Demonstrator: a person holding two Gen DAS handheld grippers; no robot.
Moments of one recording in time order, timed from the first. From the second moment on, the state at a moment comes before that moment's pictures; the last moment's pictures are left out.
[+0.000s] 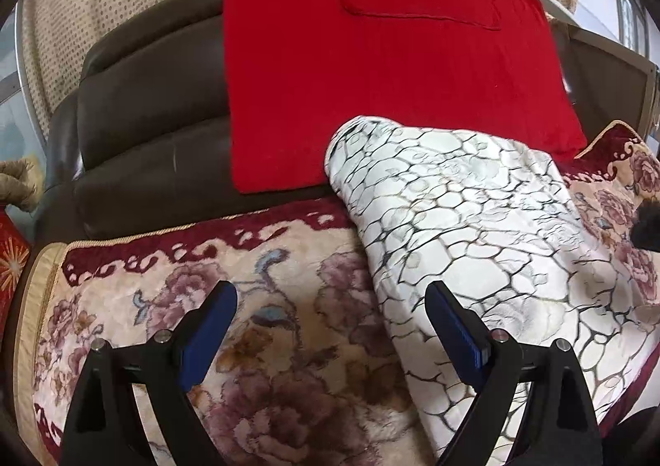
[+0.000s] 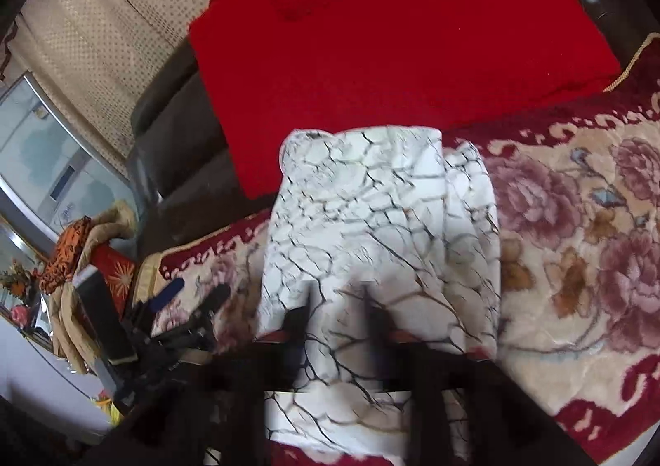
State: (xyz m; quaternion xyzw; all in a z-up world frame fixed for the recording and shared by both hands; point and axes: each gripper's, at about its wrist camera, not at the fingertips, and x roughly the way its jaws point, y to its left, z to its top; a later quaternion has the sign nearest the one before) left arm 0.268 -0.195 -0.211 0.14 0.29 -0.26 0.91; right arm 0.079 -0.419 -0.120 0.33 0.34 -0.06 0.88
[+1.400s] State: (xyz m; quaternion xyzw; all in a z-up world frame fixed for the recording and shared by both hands) left arm 0.277 -0.221 -0.231 0.14 0.32 -0.27 0.90; right arm 0.098 -0.385 -0.117 0.09 0.40 -0.20 0.89
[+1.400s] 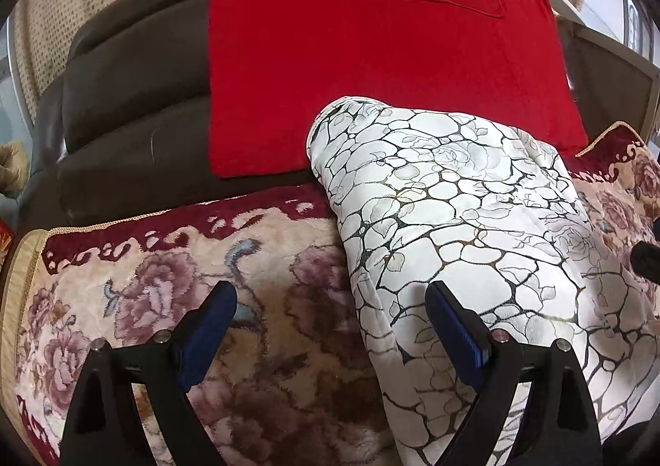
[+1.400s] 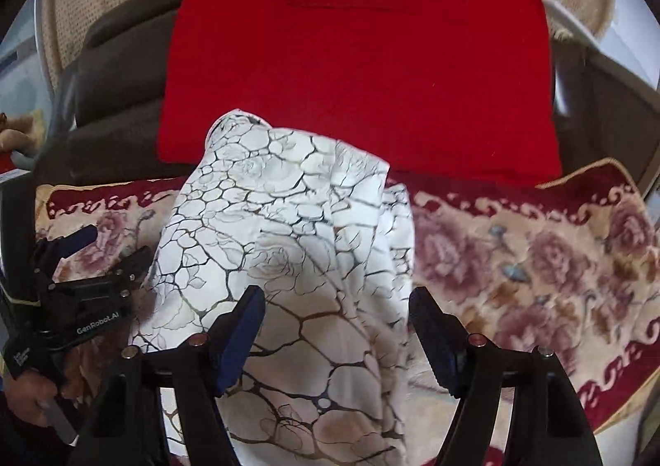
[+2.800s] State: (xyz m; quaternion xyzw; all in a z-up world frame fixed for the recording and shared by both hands) left arm 0.282 -0.230 -0.230 0.13 0.32 -0.28 0.90; right arm 0.094 -0.385 -0.097 0.01 0.37 -0.26 0.89
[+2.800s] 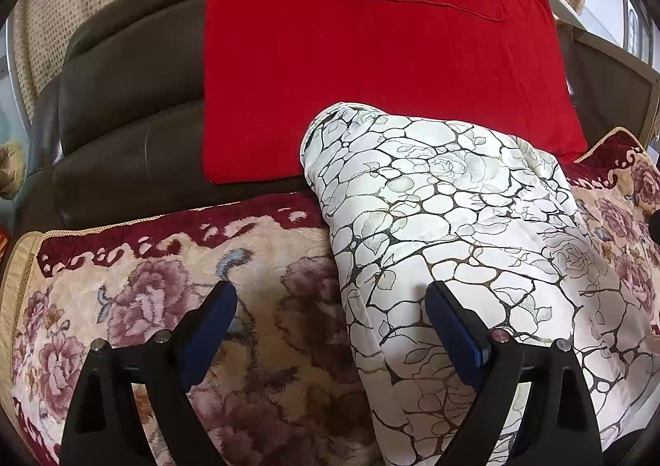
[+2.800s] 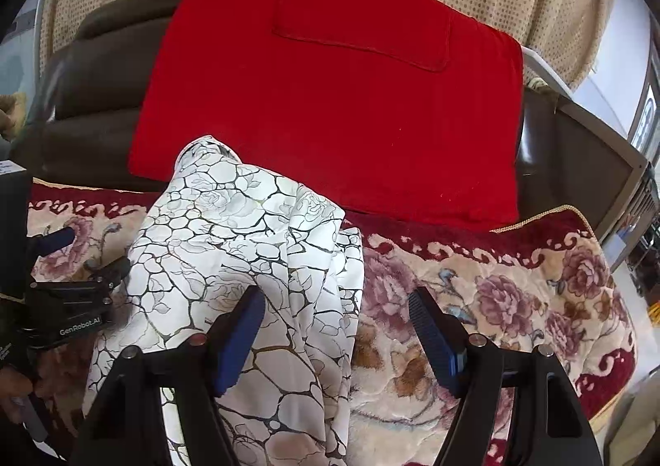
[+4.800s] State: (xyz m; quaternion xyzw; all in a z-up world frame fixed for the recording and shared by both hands) left arm 0.329 -0.219 -0.257 0.01 0.46 -0.37 0.81; right arm 0.097 -0.518 -0.185 0.37 0.37 -0.09 0.85
